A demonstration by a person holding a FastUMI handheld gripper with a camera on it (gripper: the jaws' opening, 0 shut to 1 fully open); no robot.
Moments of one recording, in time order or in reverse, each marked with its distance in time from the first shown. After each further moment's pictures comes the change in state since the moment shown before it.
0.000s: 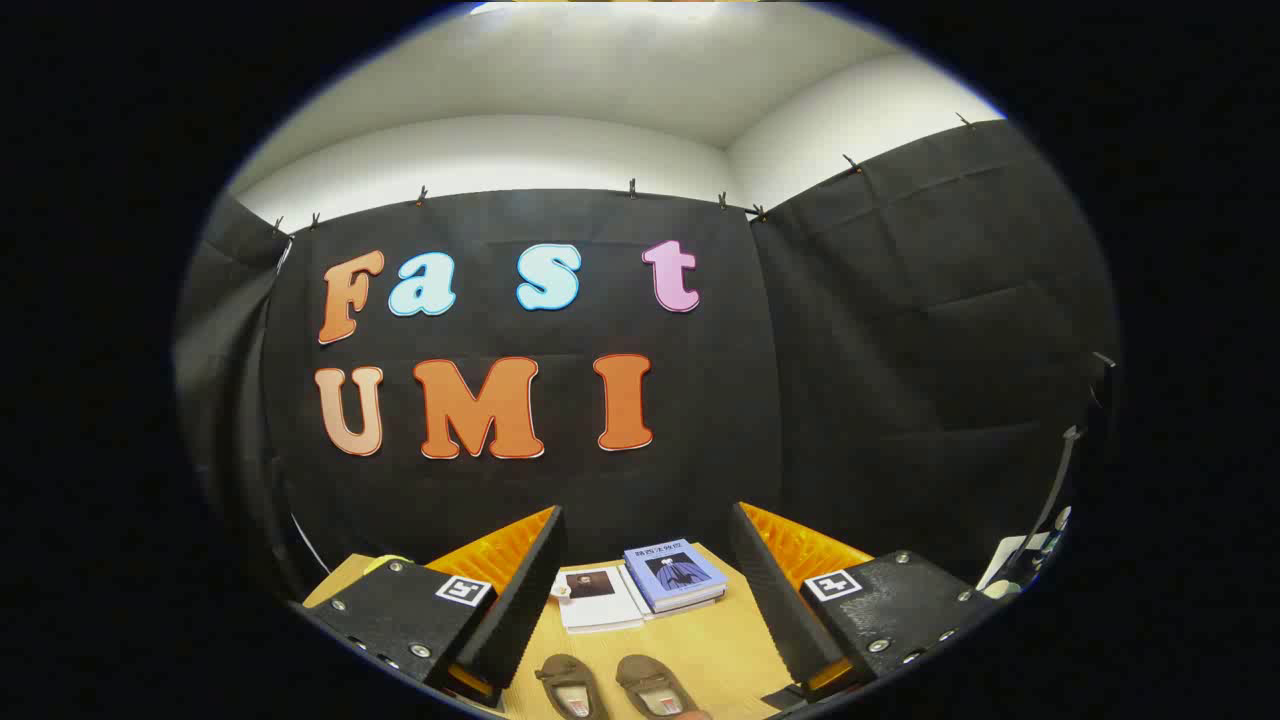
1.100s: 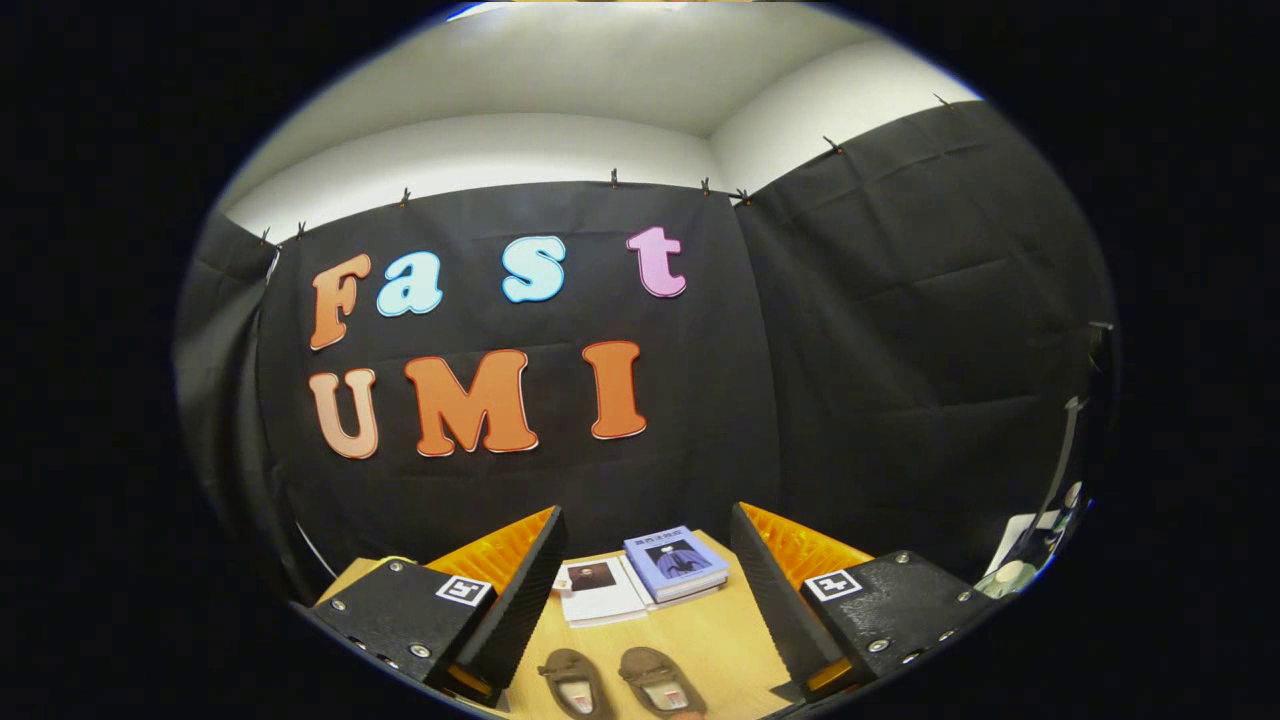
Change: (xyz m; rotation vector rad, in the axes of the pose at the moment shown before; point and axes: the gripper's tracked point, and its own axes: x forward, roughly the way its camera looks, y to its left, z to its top) arm 0.002 -0.010 -0.027 0.086 0.041 0.018
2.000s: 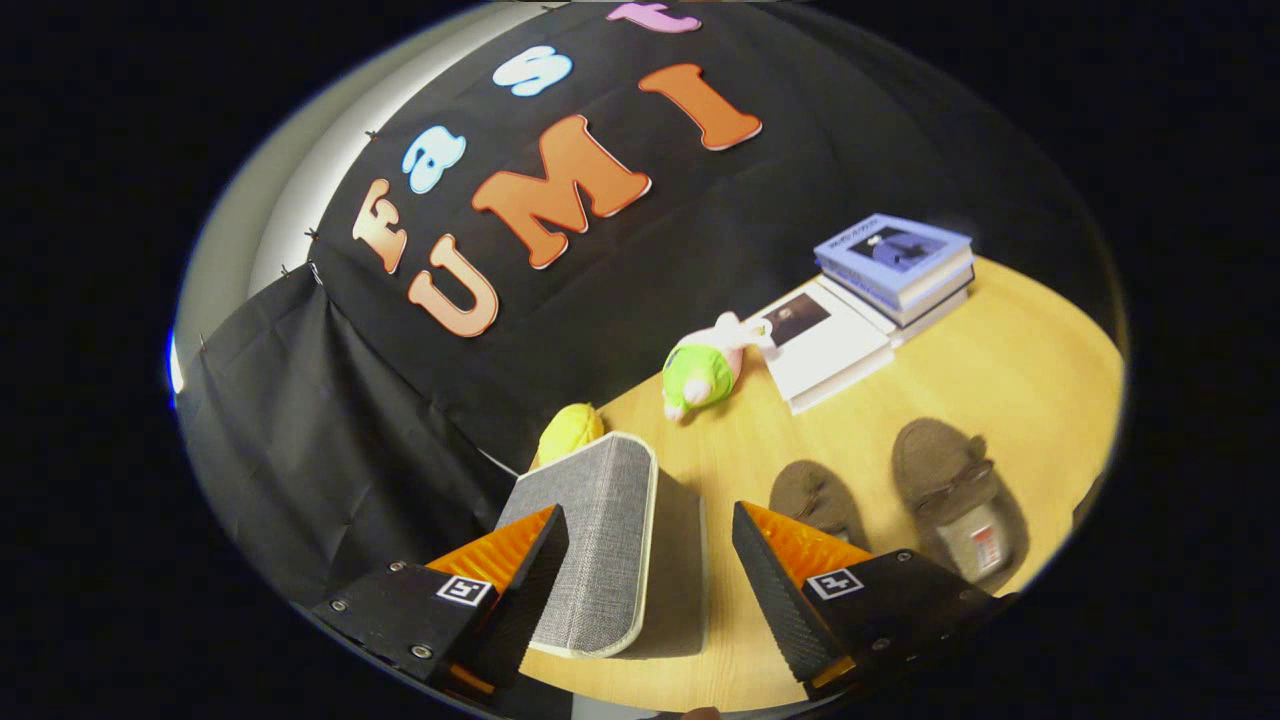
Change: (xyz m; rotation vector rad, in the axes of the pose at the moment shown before) arm 0.014 0.169 -0.301 0.429 0.737 0.472
